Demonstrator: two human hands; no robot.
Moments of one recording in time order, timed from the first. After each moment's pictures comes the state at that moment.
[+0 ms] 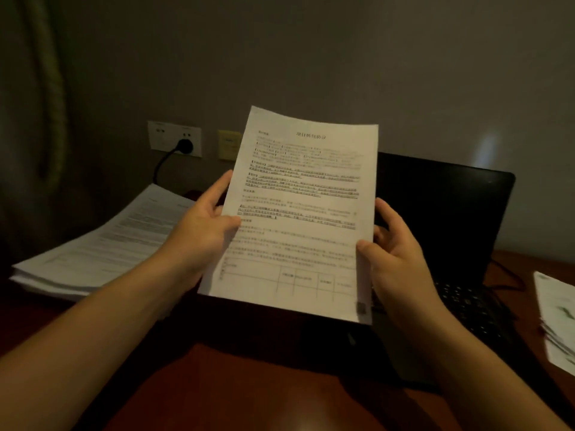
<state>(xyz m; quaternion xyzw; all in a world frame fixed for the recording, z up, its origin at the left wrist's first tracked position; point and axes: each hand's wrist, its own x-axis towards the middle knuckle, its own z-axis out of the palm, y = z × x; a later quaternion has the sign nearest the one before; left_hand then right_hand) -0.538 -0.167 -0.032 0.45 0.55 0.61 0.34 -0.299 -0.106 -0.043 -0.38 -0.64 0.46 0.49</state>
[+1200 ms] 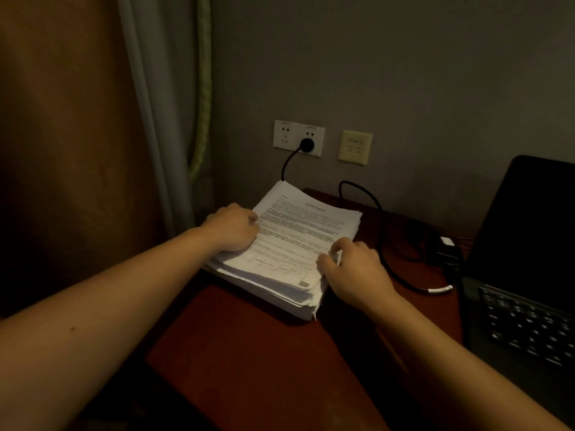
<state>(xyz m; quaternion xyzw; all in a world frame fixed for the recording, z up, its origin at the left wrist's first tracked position) -0.757 -0.184 -0.080 0.46 0.87 0.15 0.07 -0.528 -0.115 -0.091 -0.47 -0.85 0.18 0.14</state>
